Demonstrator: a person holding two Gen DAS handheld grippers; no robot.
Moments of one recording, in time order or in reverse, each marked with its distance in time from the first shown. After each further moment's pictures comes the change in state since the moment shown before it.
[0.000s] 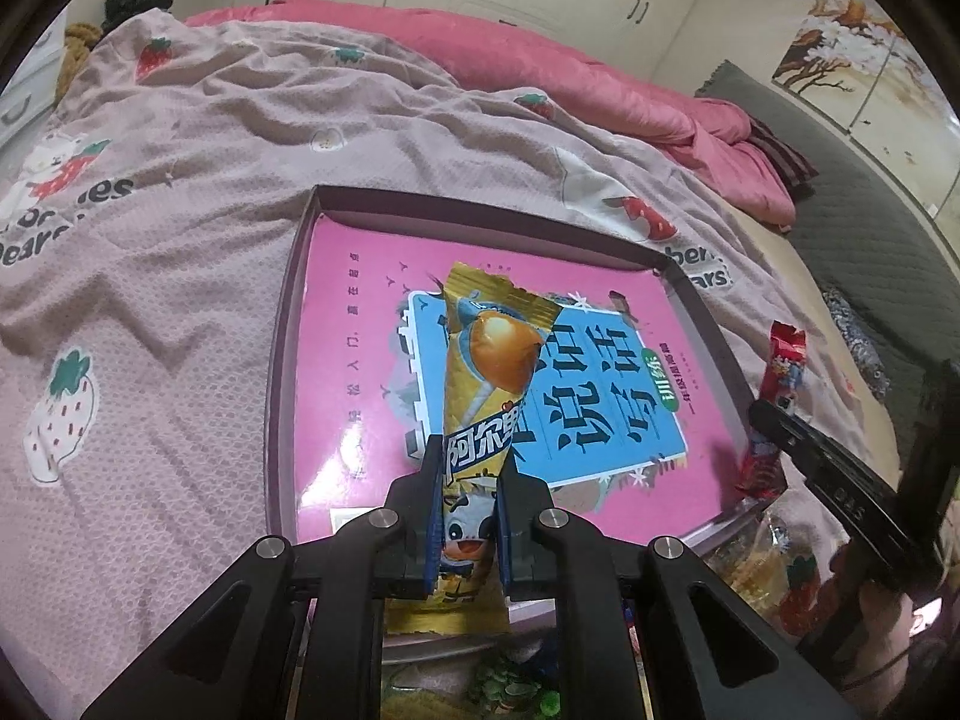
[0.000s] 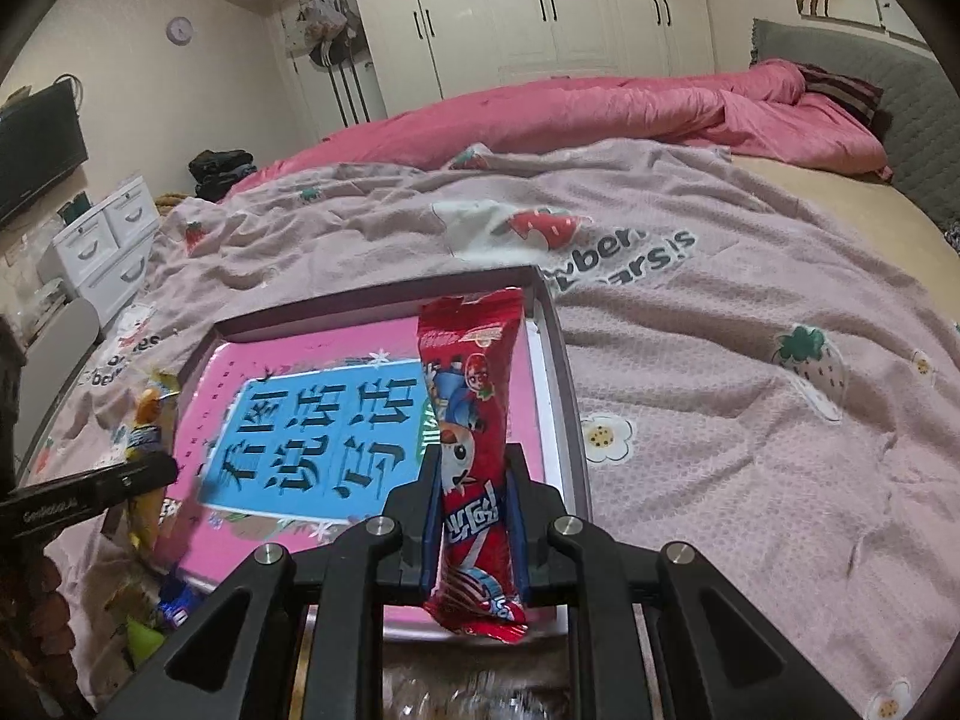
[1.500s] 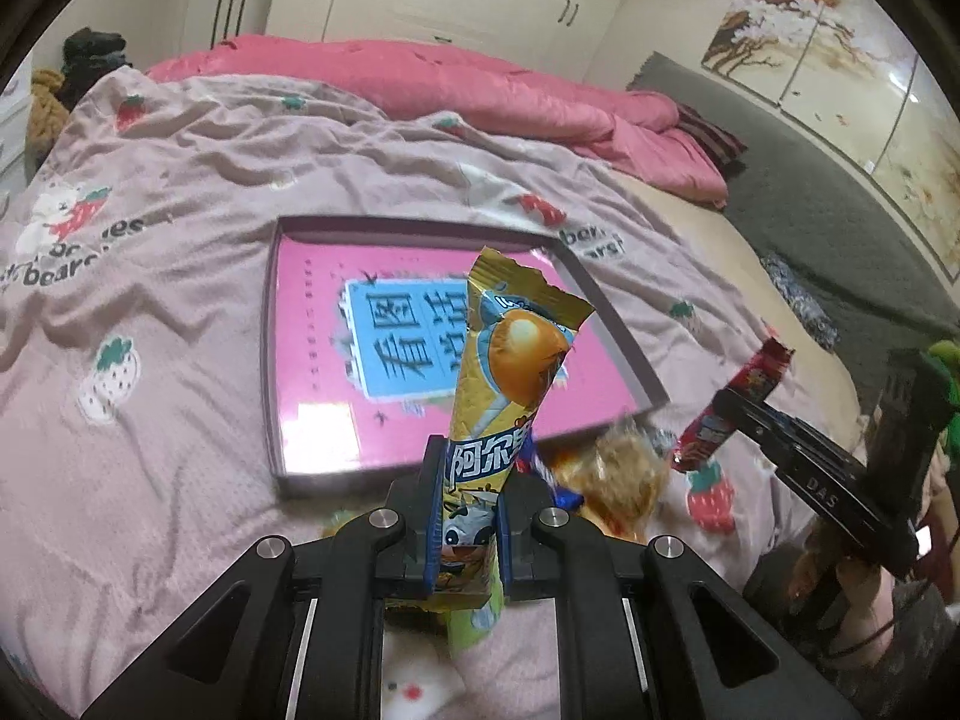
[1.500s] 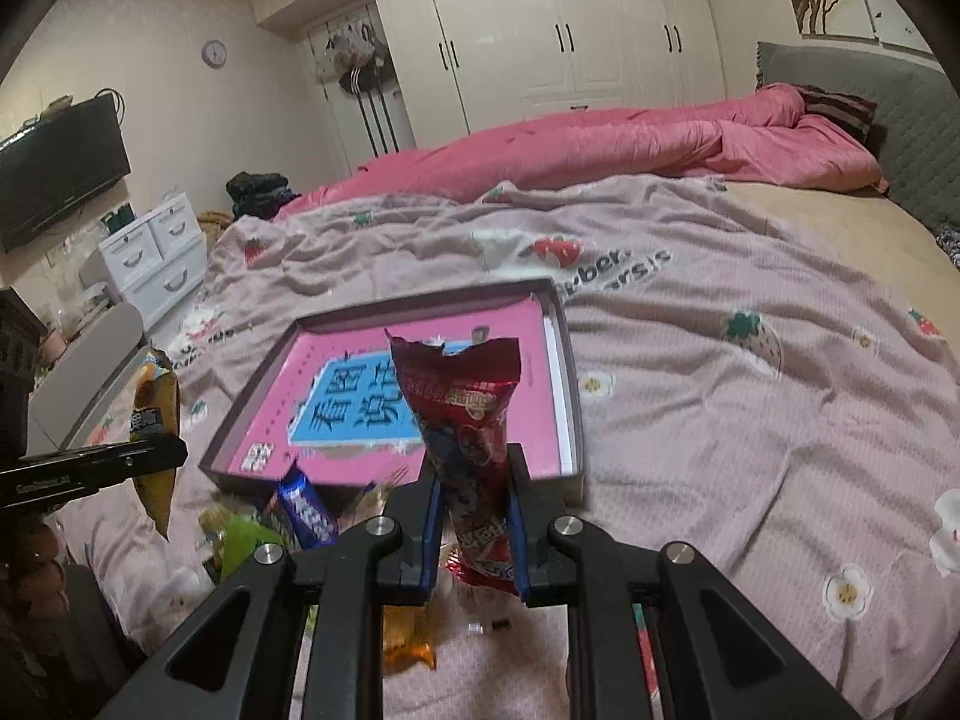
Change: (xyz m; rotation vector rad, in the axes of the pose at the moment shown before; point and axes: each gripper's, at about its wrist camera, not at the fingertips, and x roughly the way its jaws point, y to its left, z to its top) left arm -0.096 -0.032 -0.039 0.110 -0.040 -0.088; right arm -0.109 0.011 -0.037 -0.016 -0.106 0.064
